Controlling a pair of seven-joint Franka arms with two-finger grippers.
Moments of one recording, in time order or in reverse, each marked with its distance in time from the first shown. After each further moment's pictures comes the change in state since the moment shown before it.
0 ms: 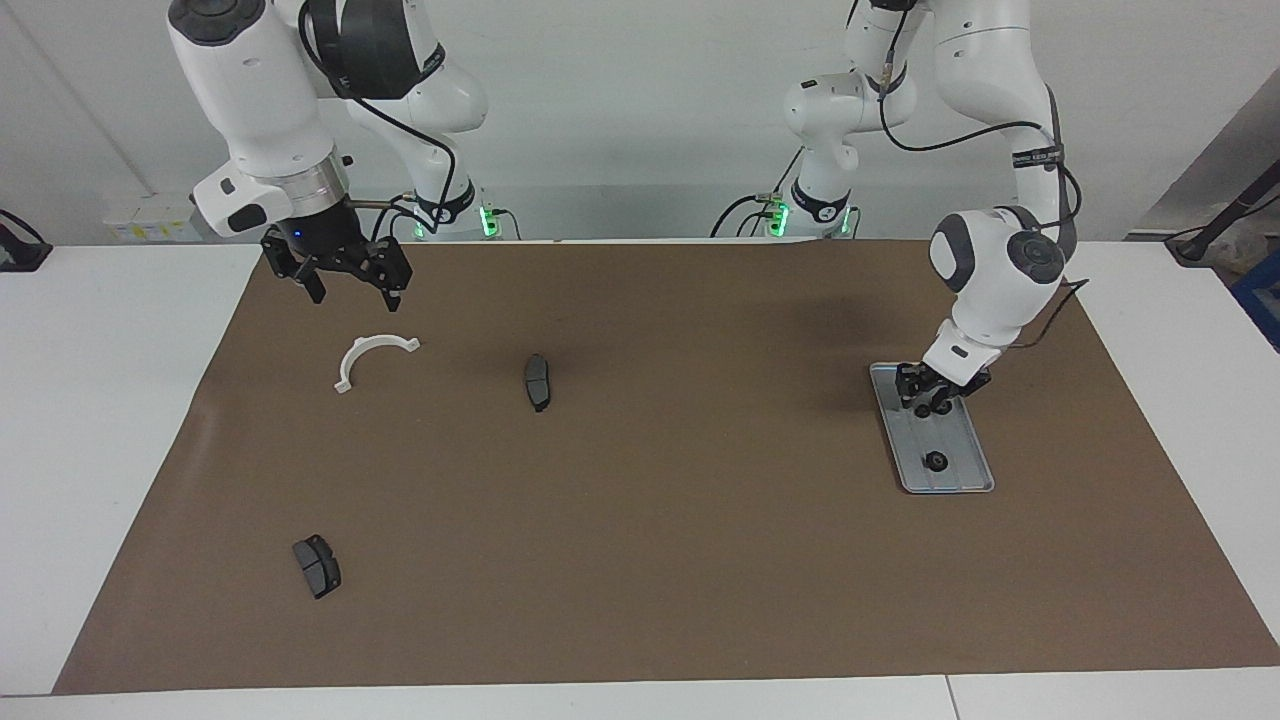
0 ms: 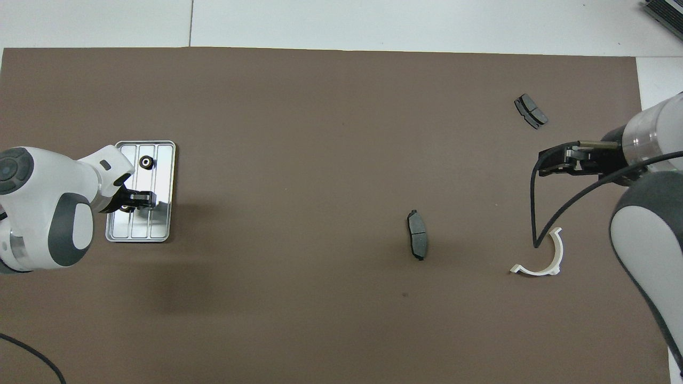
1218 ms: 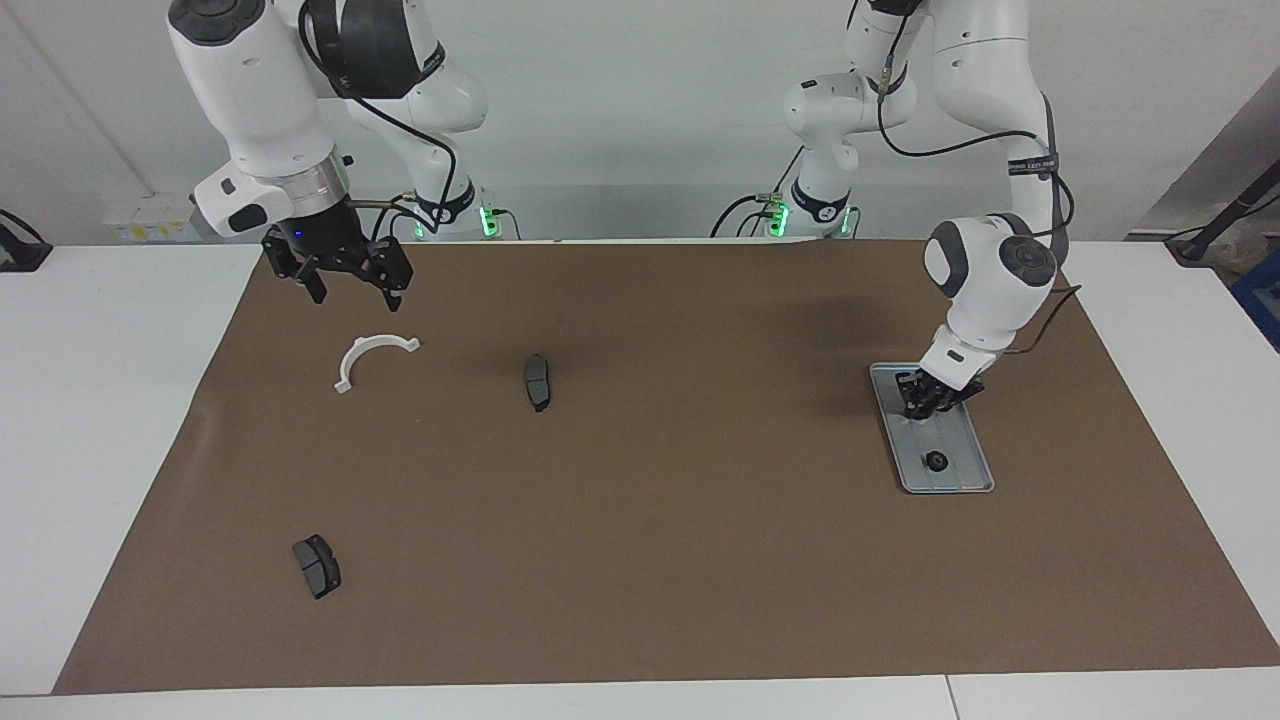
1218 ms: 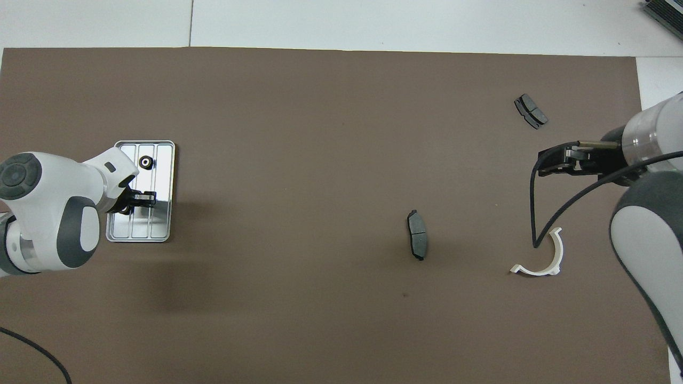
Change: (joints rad) left arm -0.001 0.026 -0.003 0.017 0.000 0.043 -0.023; right arm 0.000 0.000 0.000 0.000 0.004 0.000 0.000
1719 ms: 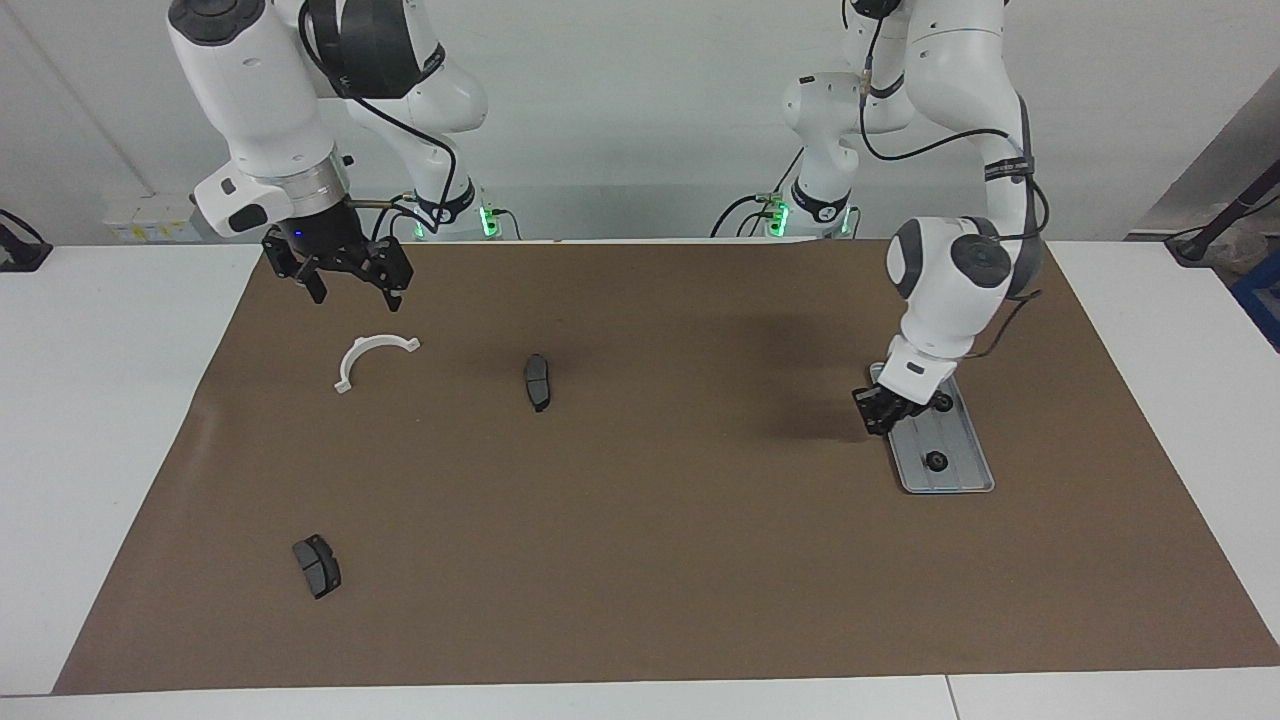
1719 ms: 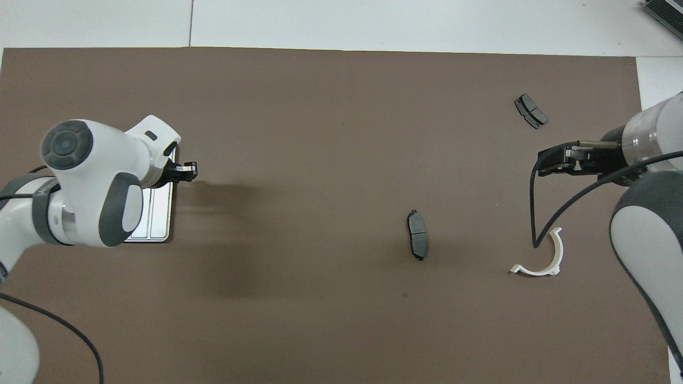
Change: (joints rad) left arm -0.221 0.038 -0.010 0.133 0.000 -0.072 -0.376; right arm 0.000 0.000 0.000 0.000 0.000 0.000 0.000
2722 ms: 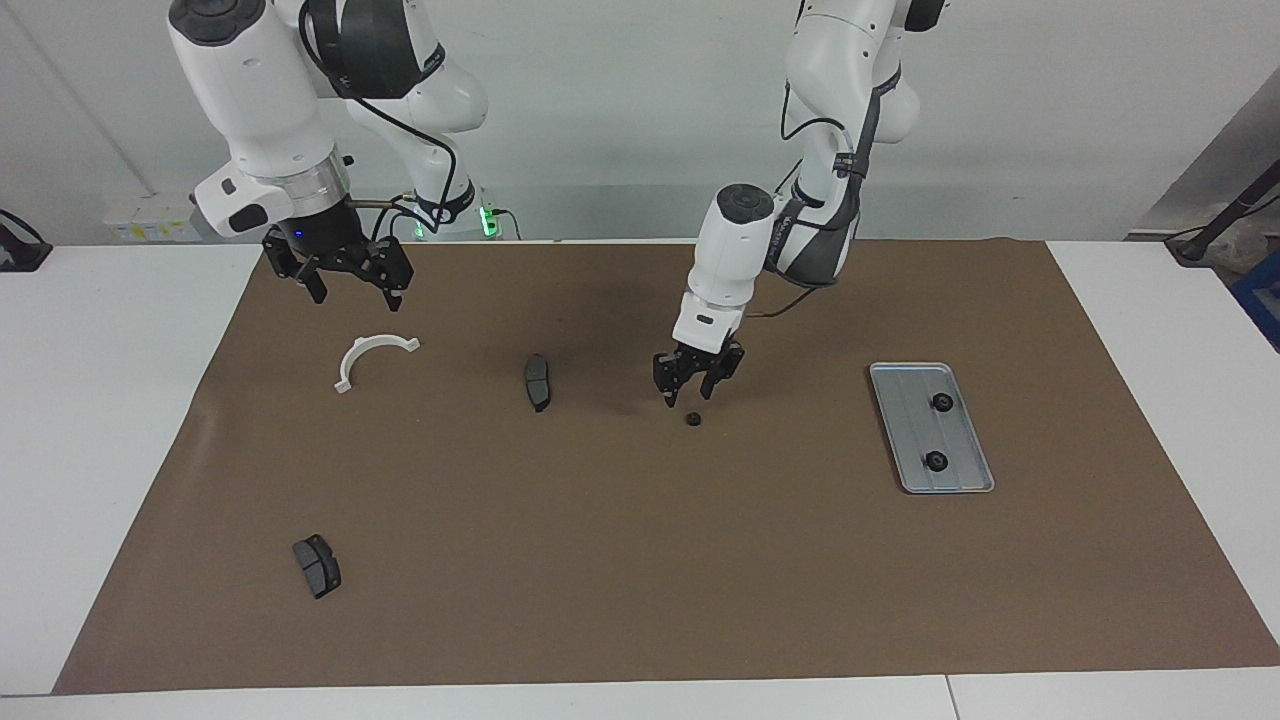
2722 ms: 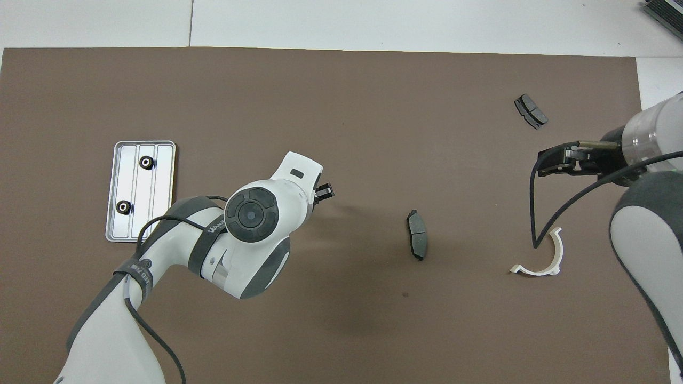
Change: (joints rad) left arm -0.406 0.016 0.000 -0.004 0.000 0.199 -0.630; right arm 0.001 0.000 0.001 0.000 0.000 0.006 -0.013
